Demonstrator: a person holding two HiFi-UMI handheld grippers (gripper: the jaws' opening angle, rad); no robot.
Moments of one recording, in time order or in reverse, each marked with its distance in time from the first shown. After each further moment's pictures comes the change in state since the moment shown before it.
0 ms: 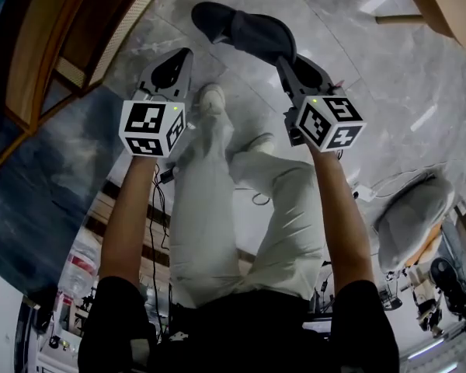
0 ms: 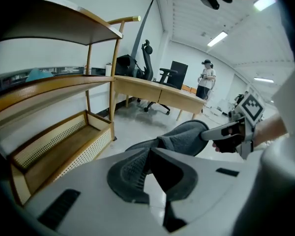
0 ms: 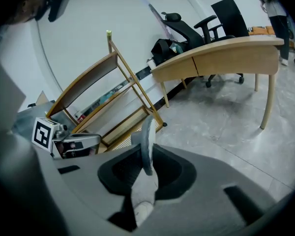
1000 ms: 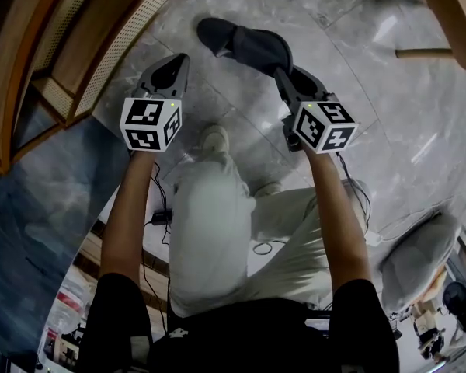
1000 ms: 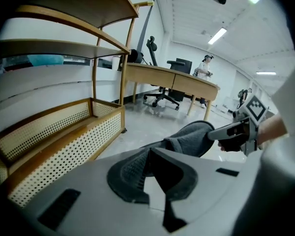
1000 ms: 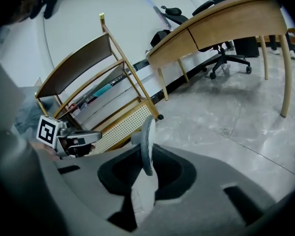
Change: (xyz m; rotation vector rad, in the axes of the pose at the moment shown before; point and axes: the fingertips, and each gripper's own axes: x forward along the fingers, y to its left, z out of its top) left arm 0.107 0.089 -0.096 0.029 -0.047 0.054; right arm 0.133 -0.068 -0.074 -0.046 -0.042 0.034
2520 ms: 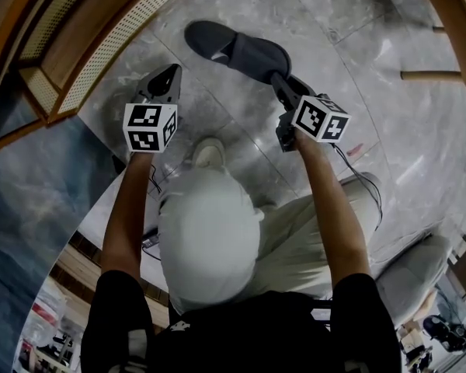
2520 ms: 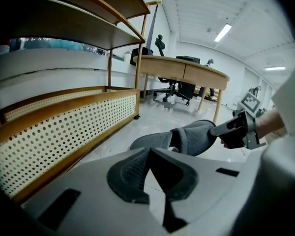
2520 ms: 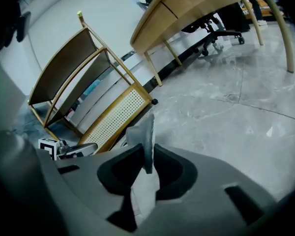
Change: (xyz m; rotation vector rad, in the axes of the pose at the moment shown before) left arm 0.023 0.045 -0.098 -0.037 -0.014 0.106; right arm 0.070 -0.039 -0.071 0.156 0.050 0.057
